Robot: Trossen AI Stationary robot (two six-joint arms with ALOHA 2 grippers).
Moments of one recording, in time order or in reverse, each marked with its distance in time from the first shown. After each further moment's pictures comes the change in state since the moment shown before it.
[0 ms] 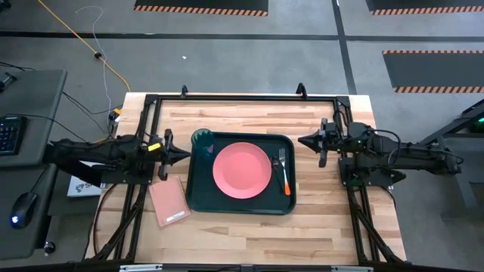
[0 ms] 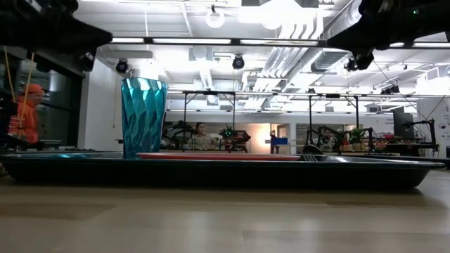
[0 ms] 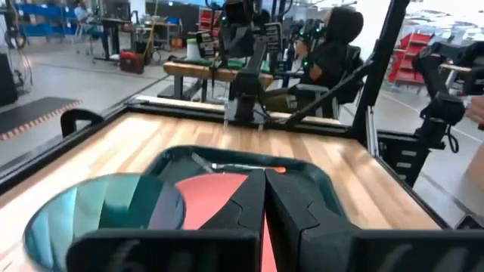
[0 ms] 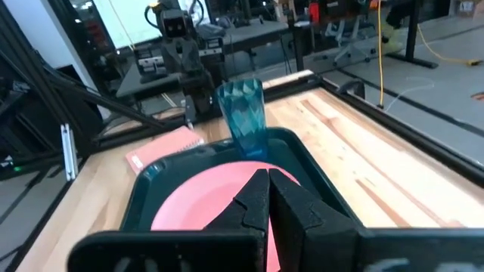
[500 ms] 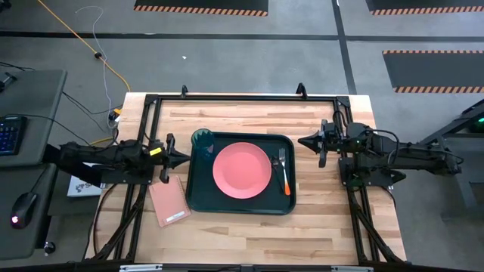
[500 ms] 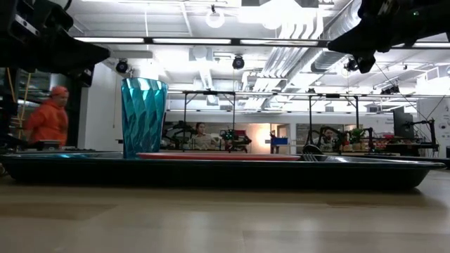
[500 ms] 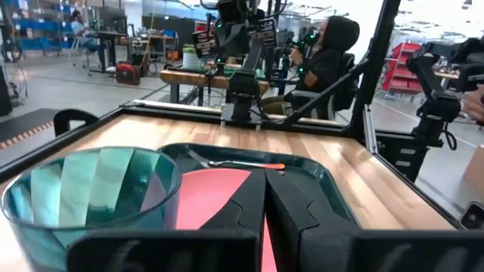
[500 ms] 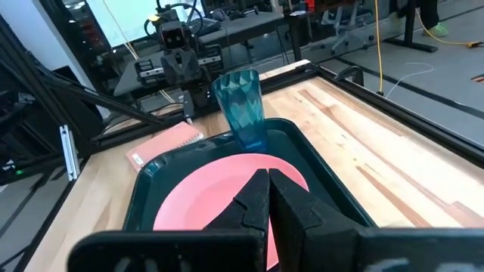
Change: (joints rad) left arm -0.019 -0.136 -0.158 0.065 -0.002 0.012; right arm 0.000 0.000 0.000 -0.030 0.005 0.045
